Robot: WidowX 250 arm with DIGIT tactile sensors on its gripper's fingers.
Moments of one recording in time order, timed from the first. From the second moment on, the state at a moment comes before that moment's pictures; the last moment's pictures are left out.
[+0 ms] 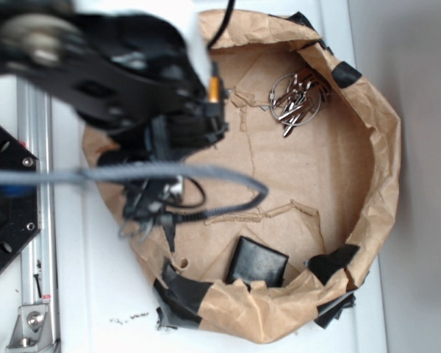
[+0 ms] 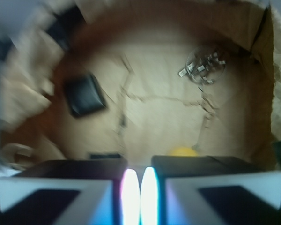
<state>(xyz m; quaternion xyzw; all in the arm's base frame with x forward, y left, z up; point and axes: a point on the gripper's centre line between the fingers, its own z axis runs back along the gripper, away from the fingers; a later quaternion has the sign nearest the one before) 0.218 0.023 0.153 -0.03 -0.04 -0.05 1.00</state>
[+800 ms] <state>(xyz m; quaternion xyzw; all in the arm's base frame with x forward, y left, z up) 0.231 0.069 0.060 0.00 0.04 -0.09 0.99</state>
